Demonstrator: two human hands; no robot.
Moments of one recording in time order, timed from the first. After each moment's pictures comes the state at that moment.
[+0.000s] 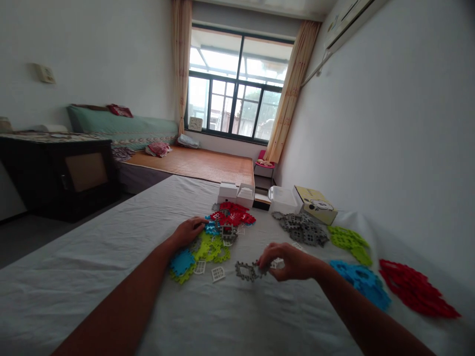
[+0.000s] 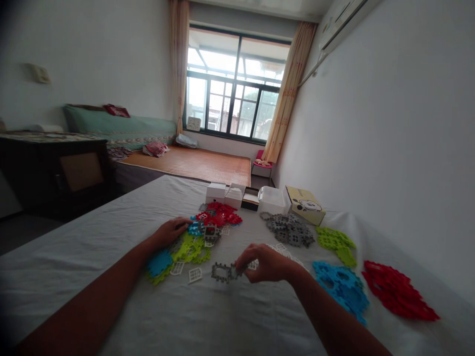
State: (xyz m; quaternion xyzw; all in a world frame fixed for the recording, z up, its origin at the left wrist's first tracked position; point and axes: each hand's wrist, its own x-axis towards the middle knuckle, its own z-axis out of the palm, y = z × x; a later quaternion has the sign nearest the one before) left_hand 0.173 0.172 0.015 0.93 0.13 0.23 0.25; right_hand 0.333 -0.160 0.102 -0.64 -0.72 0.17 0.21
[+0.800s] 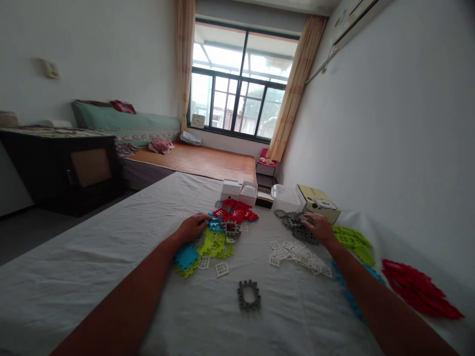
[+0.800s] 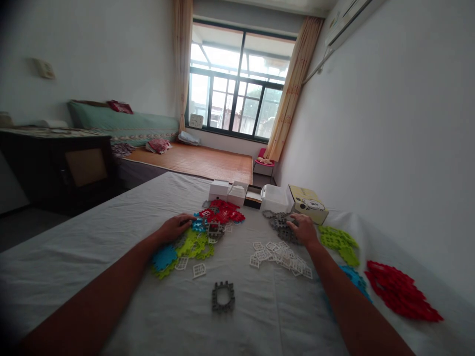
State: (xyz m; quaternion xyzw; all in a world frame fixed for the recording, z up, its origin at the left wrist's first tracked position) left_hand 0.171 0.167 0.019 0.93 0.14 0.23 0.24; right_hand 0.496 -0.180 0.066 -0.86 -0.38 -0.19 0.28
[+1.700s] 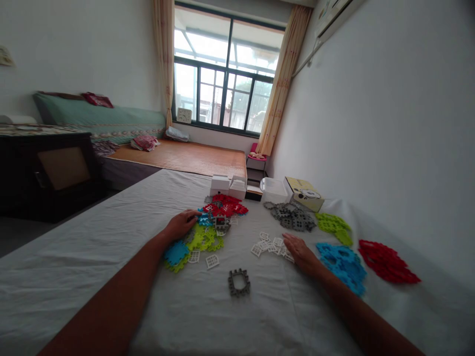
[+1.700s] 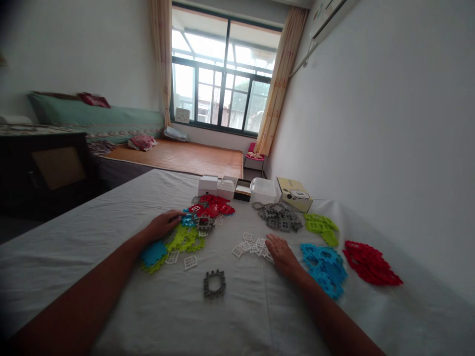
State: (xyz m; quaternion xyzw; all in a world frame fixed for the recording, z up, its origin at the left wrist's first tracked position) left_hand 0.175 0.171 0.015 0.94 0.14 0.22 0.23; right_hand 0.408 -0.222 0.003 -0.86 -0.45 -0.02 0.22
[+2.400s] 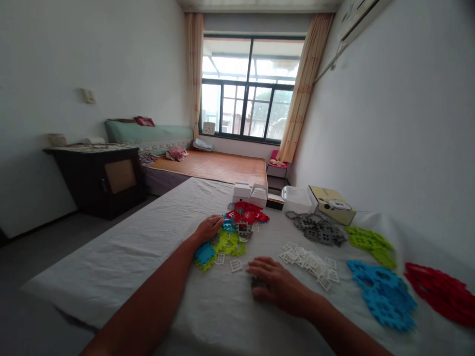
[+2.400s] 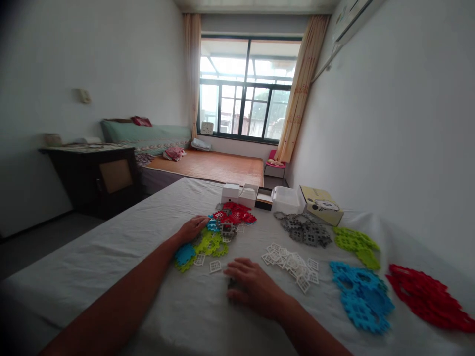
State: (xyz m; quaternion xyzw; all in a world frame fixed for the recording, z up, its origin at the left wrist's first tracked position) left_hand 0.168 0.153 0.020 0.92 0.16 0.25 0.25; right_hand 0.270 -0.155 0.055 -0.67 -0.72 0.08 0.19
